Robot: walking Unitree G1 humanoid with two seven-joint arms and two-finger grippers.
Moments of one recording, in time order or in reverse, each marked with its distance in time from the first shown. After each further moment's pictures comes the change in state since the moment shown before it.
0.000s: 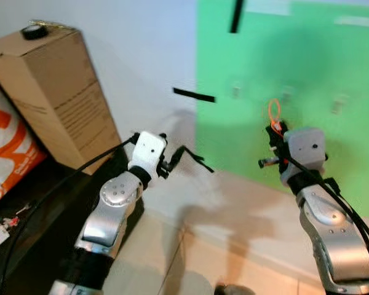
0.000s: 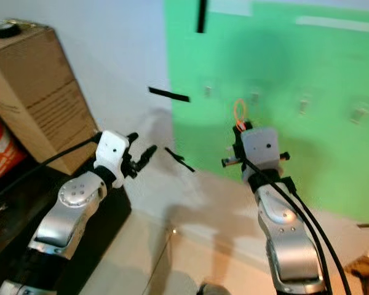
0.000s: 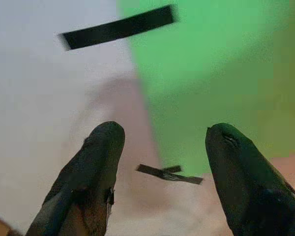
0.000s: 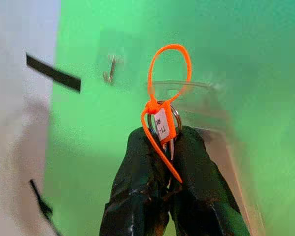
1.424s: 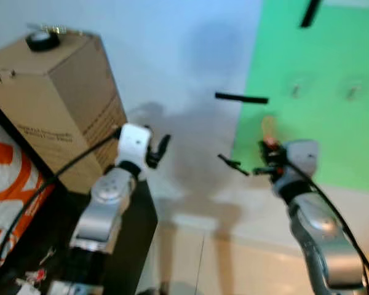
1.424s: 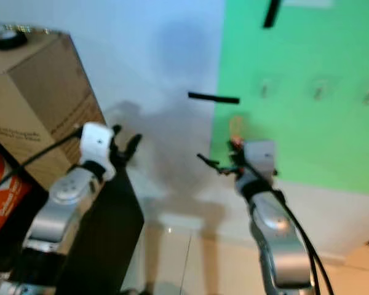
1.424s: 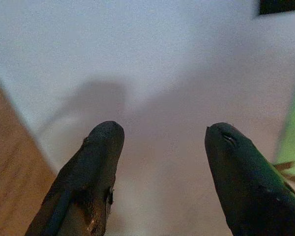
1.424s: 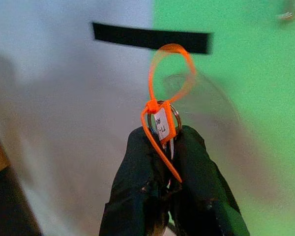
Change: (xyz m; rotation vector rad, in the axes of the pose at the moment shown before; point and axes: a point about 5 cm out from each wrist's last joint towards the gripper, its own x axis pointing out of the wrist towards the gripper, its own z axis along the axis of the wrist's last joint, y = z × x) left arm -0.005 0.023 0.004 -0.085 -0.025 0.221; right arm -0.007 0.015 -0.024 0.233 0.135 0.039
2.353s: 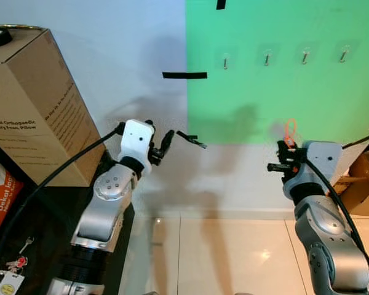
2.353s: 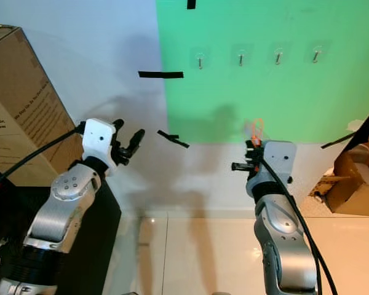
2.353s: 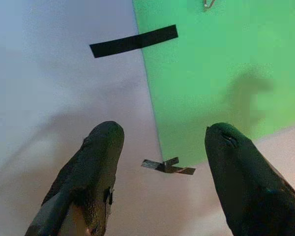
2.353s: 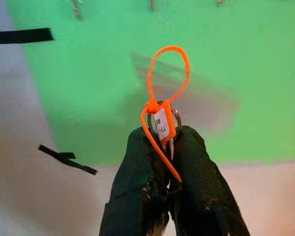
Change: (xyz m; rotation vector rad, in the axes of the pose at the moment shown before) left arm 0.003 -0.005 0.011 0.031 -0.039 -0.031; right arm -0.005 -0.012 0.000 0.102 0.000 -0.150
